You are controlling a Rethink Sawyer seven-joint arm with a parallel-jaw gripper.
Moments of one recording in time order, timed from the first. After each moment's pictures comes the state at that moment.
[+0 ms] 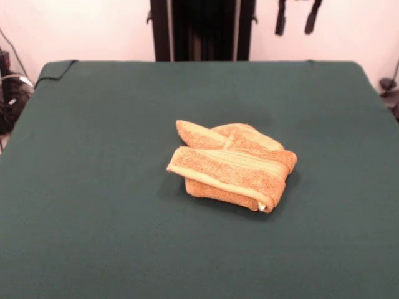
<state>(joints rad) 0.09 -0.87 -0.07 2.07 0.00 0.37 1.57</state>
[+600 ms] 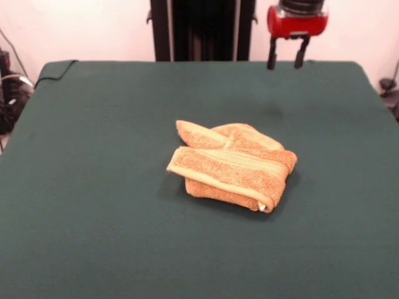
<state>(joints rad) 0.09 -0.69 -0.07 2.07 0.03 0.20 1.57</state>
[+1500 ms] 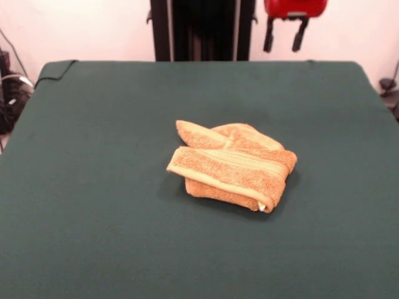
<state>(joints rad) 0.09 -0.81 -0.10 2.05 0.03 0.37 1.57</state>
